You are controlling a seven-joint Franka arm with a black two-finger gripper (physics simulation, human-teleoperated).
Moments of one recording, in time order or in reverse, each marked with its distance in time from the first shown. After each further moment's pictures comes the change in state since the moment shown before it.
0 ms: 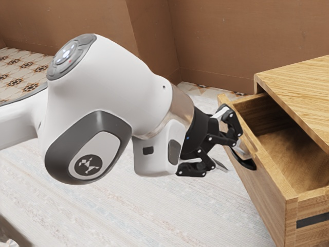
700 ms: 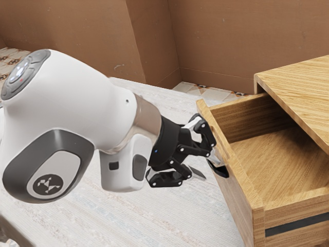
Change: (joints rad) arm -0.017 -0.143 0.022 -0.137 0.000 0.015 -0.003
